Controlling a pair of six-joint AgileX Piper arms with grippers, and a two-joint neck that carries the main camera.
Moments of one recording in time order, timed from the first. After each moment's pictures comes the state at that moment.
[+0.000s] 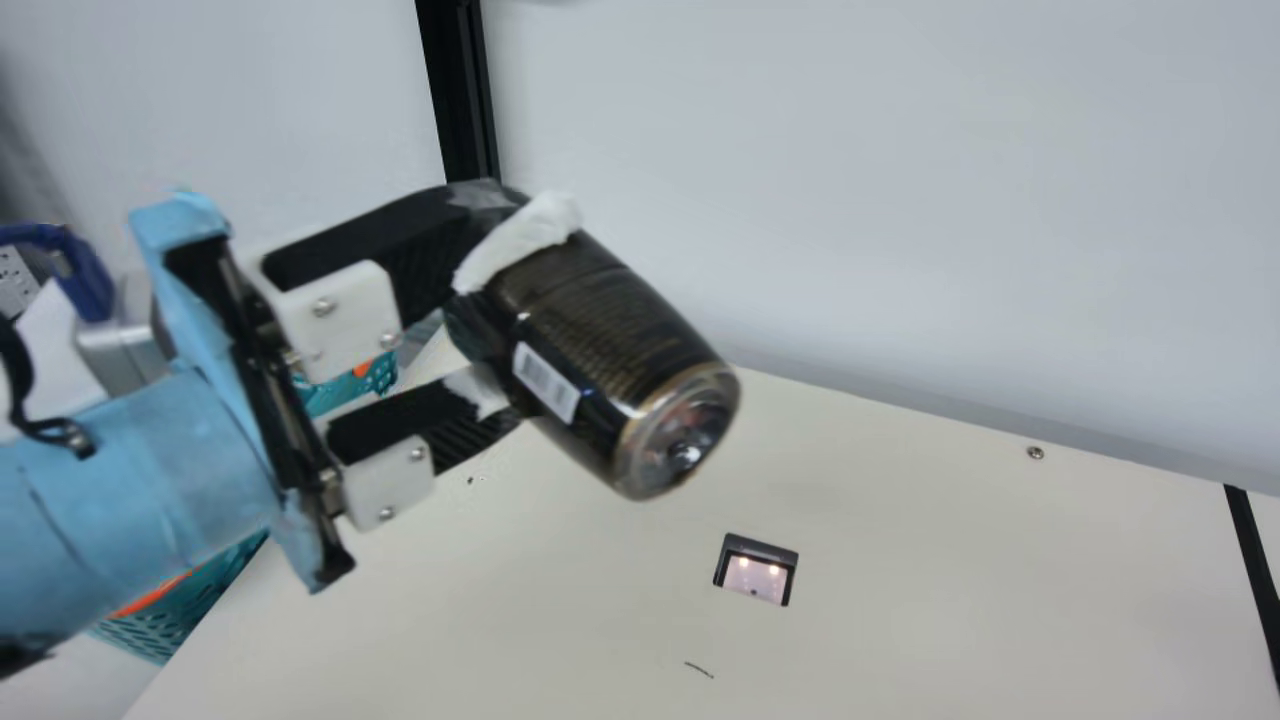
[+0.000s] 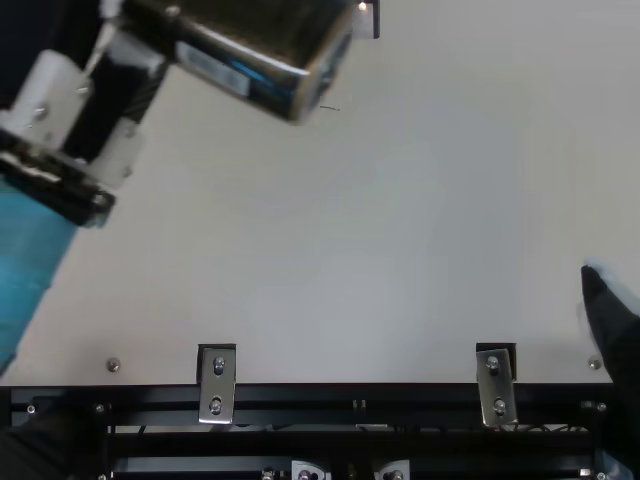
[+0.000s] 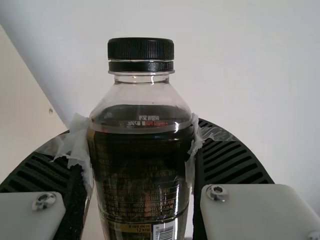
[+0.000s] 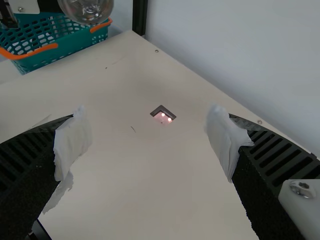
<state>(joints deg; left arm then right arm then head) -35.0 53.0 -42.4 -74.8 -5.9 -18.8 -3.2 45.2 -67.6 37.8 69.9 -46.0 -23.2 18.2</state>
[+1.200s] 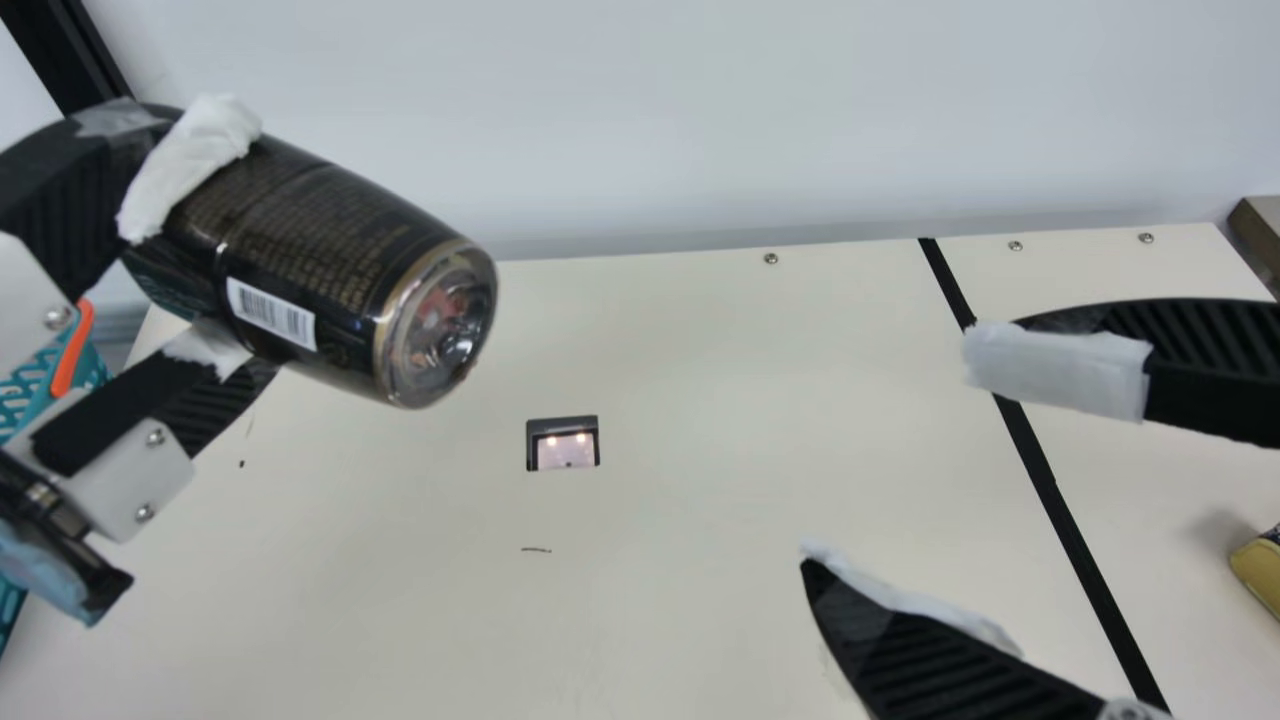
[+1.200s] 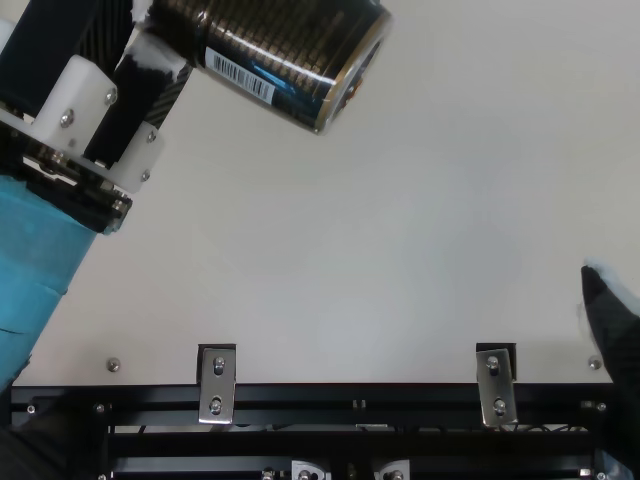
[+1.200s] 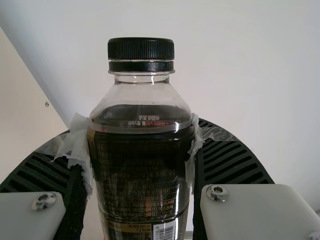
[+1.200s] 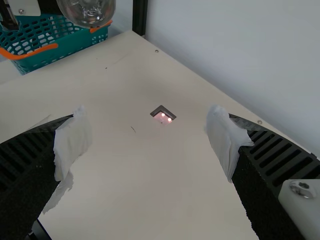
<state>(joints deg) -37.3 53.3 -42.7 -74.9 -7.2 -18.6 -3.2 45.2 -67.6 37.8 69.9 -46.0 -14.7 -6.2</state>
